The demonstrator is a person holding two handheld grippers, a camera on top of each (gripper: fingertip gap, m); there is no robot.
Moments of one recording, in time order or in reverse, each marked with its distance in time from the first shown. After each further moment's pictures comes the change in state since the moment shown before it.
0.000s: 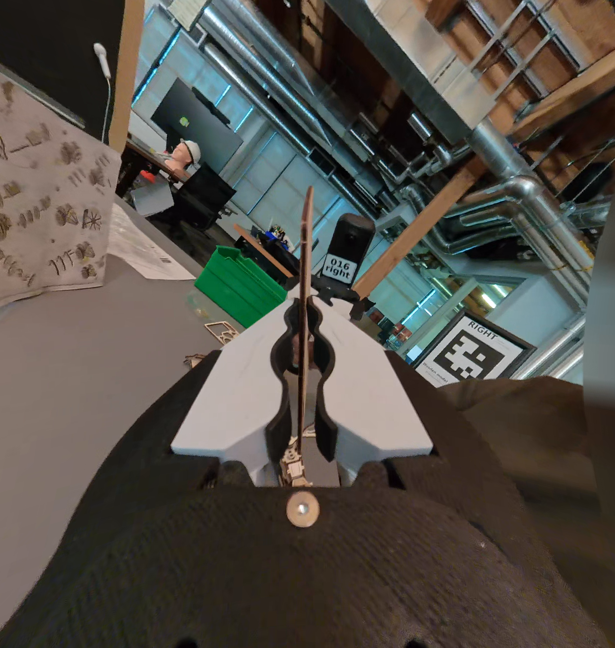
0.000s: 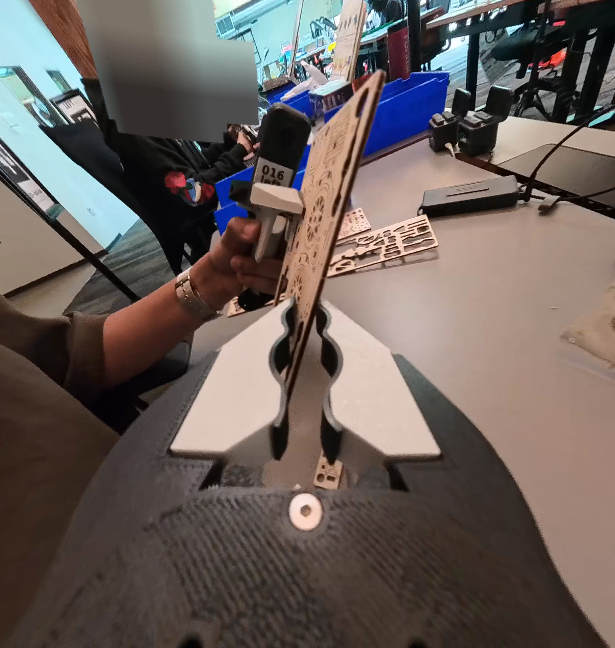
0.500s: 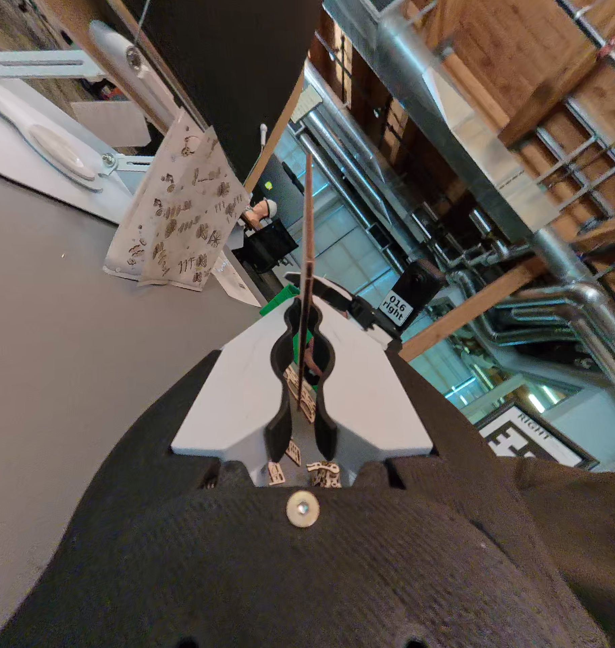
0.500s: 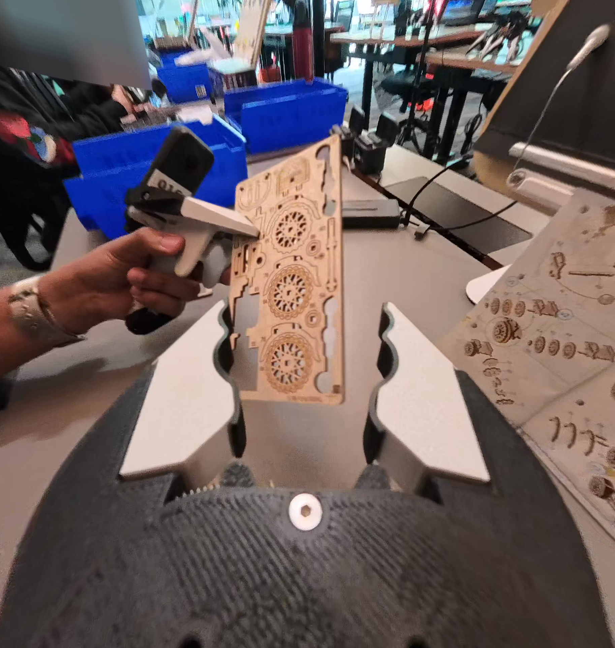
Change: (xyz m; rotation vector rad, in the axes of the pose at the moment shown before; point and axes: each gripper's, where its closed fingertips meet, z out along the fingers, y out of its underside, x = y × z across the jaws) left arm -0.067 -0.013 -0.036 0.198 -0.218 -0.128; right arm 0.073 -0.006 0.030 -0.024 0.281 -0.203
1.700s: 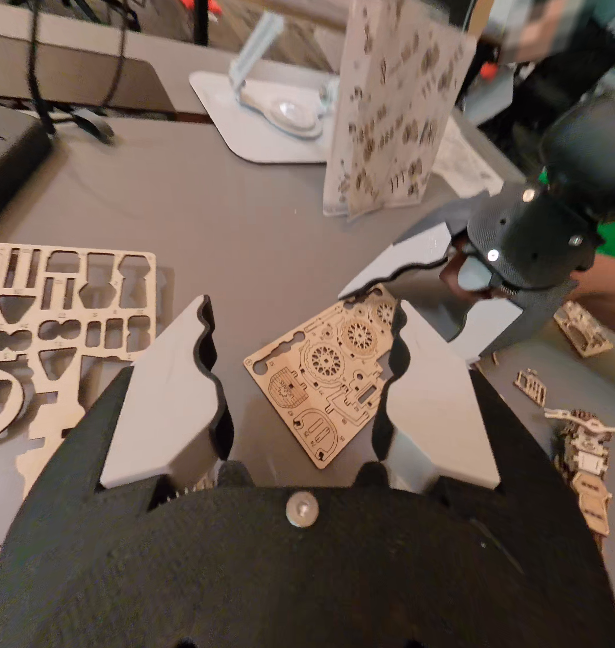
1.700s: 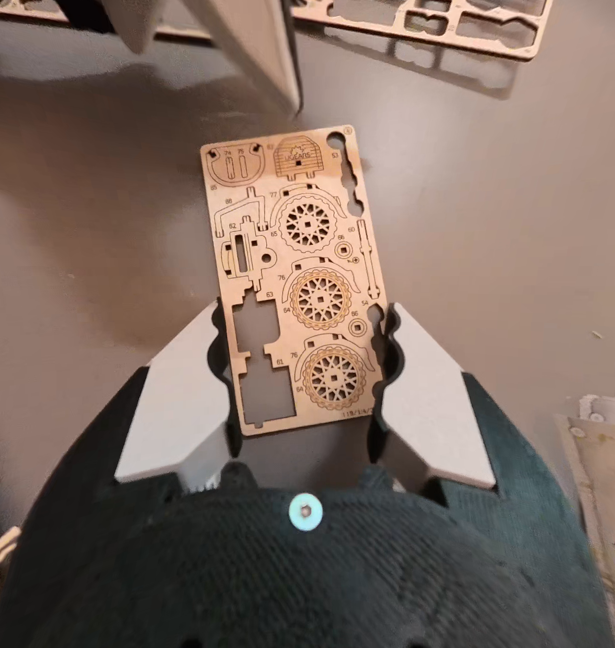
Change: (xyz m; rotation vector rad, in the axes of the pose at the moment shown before) left arm -0.079 0.002 -0.046 -0.310 -0.702 0.522; right arm -0.021 0.127 0.072 -0.637 -0.345 -0.288
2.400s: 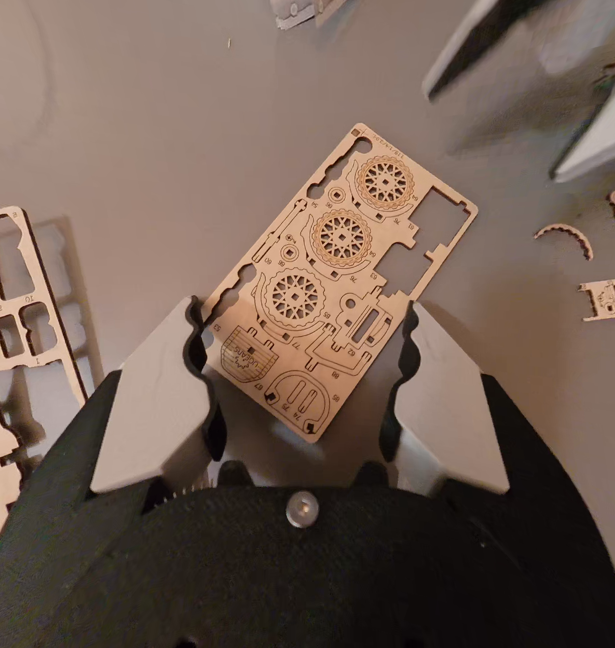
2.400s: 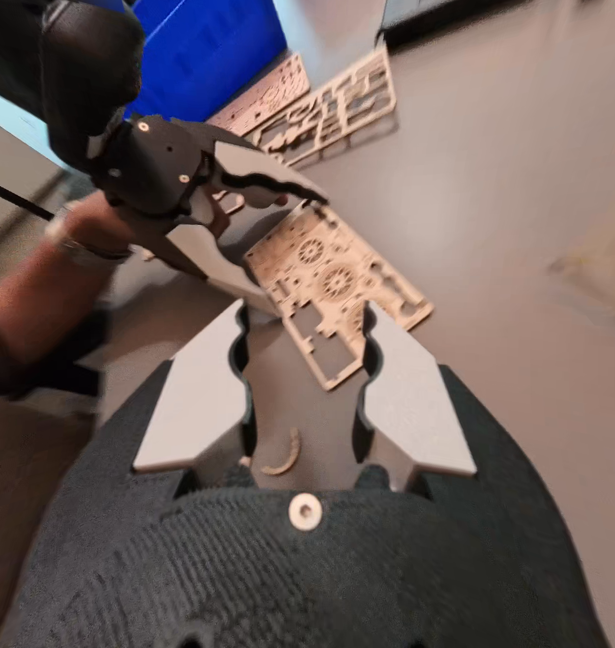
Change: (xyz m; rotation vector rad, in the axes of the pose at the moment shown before) left arm 0.012 0.078 0.031 -0.395 -0.076 0.311; right arm 0.004 -0.012 -0.069 0.354 -0.077 0.530
